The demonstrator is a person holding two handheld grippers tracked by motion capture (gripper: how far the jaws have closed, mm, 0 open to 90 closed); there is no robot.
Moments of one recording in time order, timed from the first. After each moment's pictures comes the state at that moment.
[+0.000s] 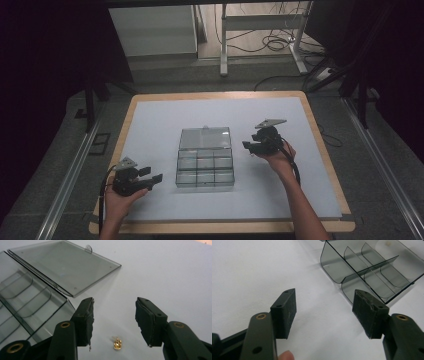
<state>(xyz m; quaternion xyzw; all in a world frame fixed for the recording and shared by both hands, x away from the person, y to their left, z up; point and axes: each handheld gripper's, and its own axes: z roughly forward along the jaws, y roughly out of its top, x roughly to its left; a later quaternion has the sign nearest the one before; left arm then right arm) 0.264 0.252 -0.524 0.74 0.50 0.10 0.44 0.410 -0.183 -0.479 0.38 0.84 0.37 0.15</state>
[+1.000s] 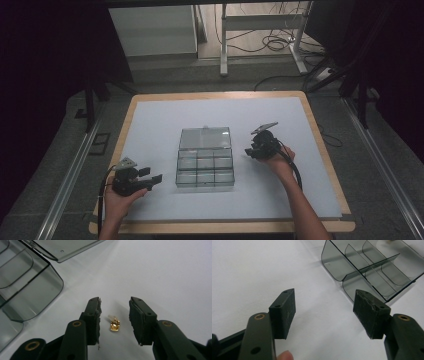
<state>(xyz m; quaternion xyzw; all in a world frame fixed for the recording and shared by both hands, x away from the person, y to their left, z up) 0.265 0.253 -0.525 0.74 0.50 0.09 0.43 0.418 -0.180 -0.504 0.37 0.87 0.29 0.13</state>
